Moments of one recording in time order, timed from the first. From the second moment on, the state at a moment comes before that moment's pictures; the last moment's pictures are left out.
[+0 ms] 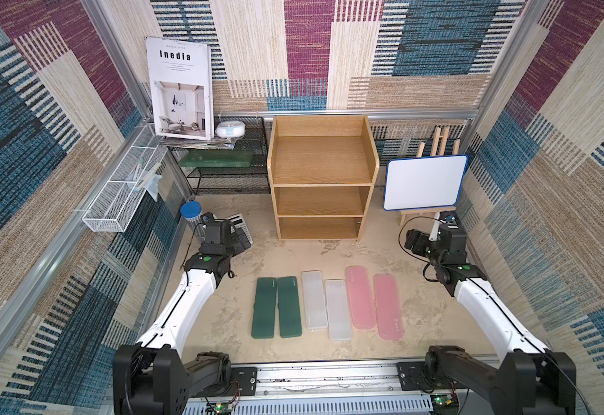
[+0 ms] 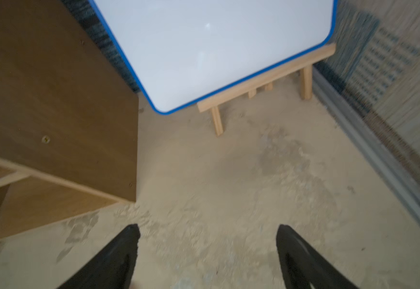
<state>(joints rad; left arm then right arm) -0.11 1.19 0.91 -0.43 -0.20 -0.52 0.04 1.07 0.72 -0.22 0.02 0.35</state>
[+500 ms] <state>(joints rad) -0.28 1.00 0.83 -0.68 -0.12 -0.63 0.38 0.83 0.56 -0.67 -0.09 0.67</state>
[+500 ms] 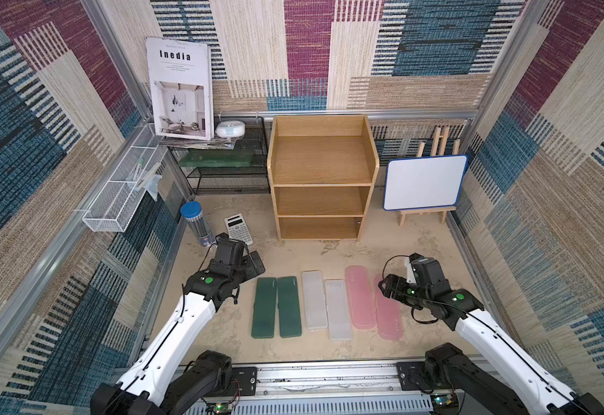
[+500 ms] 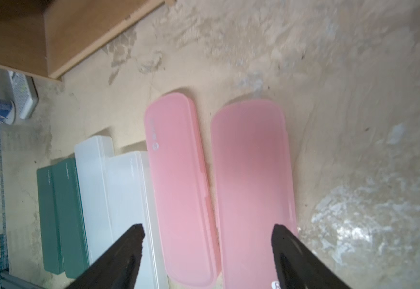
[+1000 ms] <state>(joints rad) -0.34 1.02 0.85 -0.68 -0.03 -0.63 0.58 0.90 0.55 -0.86 -0.01 0.85</state>
